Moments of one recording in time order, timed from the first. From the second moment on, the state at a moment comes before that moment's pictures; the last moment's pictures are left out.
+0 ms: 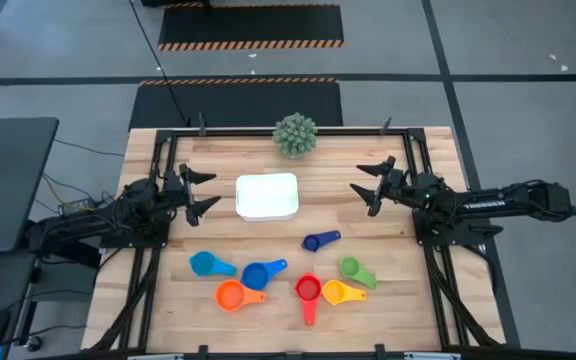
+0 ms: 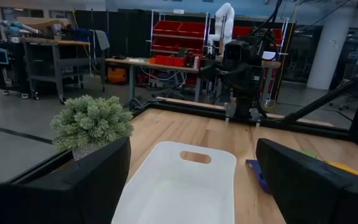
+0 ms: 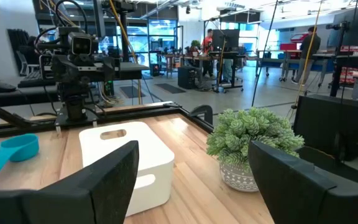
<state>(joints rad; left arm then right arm) 0.30 0.14 0.01 0.22 -0.01 -0.09 -0.25 0.73 0.01 0.81 0.15 -0.02</state>
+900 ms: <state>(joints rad) 0.30 0.14 0.01 0.37 -0.01 -0.17 -0.24 0.73 0.01 0.93 0.19 0.11</state>
